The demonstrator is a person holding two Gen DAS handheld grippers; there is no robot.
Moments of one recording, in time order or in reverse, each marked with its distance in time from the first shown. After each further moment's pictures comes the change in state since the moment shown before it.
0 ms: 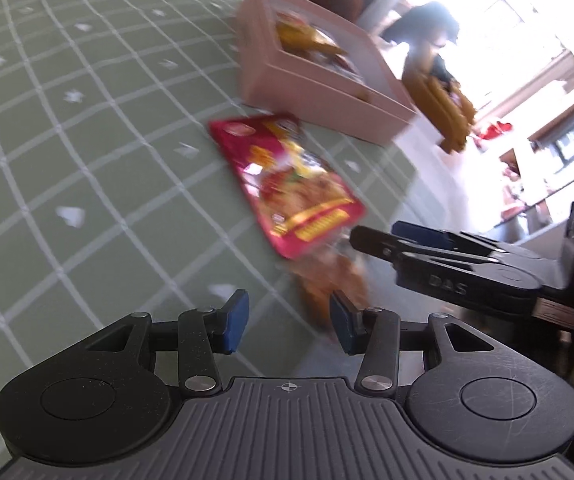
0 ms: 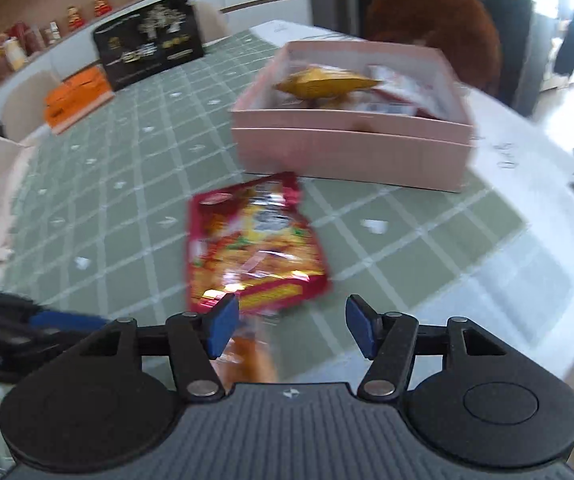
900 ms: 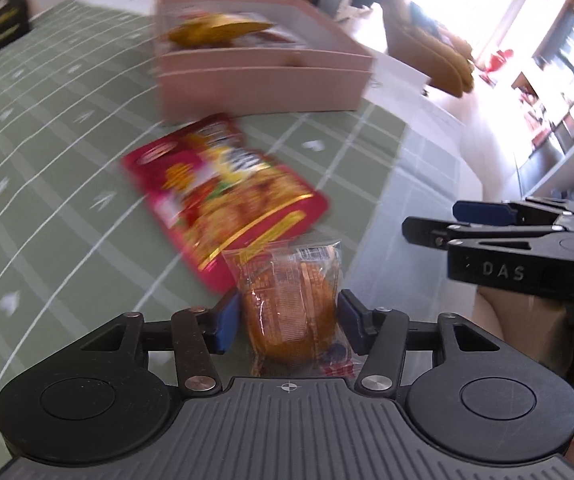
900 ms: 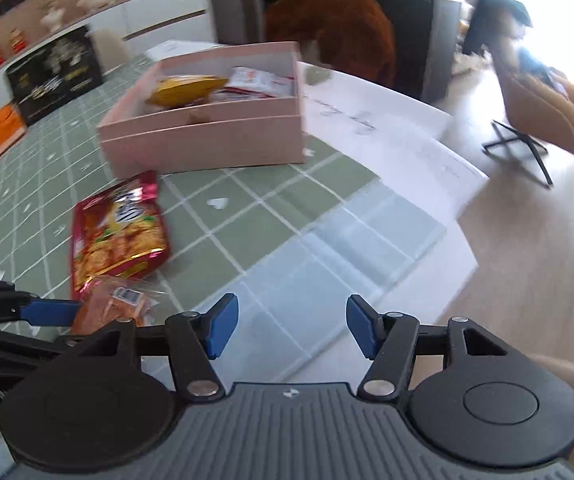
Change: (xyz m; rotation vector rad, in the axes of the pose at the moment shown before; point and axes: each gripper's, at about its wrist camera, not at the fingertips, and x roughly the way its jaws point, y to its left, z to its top) left arm 0.042 -0.053 -0.004 0.272 -0.005 0.181; right arm -0.025 -0.060 -0.032 0.114 -0.034 -0.179
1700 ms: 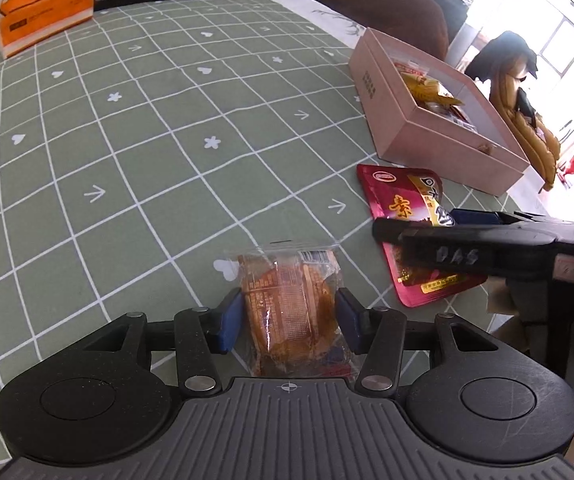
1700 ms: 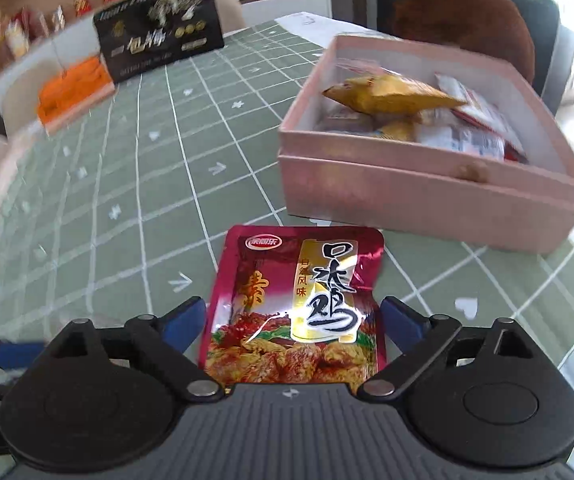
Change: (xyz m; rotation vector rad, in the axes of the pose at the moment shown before) left arm -0.043 0.109 -0.016 -0.311 -0.093 0.146; right arm 0.084 0.128 0.063 -0.203 0.044 0.193
